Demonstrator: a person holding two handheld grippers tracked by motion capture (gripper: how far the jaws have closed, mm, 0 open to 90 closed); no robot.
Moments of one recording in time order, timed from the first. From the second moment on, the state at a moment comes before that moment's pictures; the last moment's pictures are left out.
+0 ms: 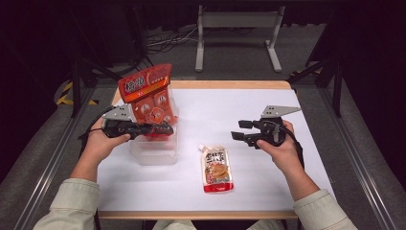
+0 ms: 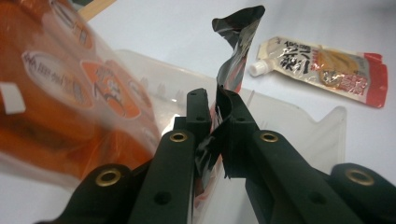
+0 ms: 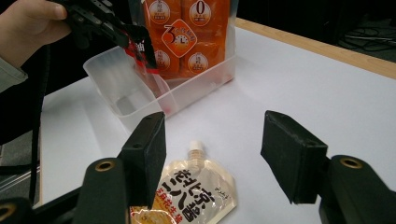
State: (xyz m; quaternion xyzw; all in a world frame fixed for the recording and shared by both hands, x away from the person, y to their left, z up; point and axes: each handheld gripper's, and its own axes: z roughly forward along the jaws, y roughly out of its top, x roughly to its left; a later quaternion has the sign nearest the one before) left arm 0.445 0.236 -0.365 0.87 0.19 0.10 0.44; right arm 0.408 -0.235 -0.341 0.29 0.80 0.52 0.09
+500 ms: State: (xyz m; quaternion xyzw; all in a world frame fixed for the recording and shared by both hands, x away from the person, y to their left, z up) left arm 0.439 0.238 -0.365 0.85 0.22 0.14 0.46; right arm 0.409 -0.233 -0.344 0.29 0.80 0.52 0.09
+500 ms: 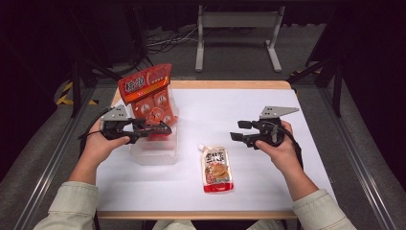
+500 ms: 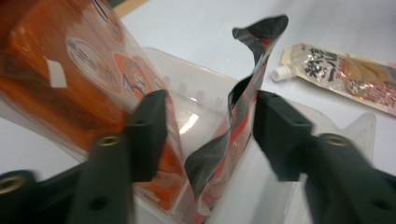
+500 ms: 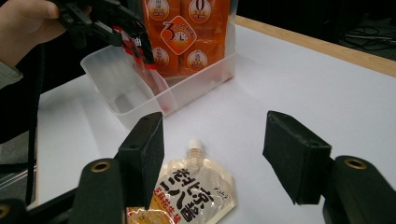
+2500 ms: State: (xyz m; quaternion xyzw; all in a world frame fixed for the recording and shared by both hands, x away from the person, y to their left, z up) left arm 0.349 0.257 -0.355 0.79 0.35 0.15 0.49; right arm 0.421 -0.190 -0.389 0.28 0.86 0.43 0.06
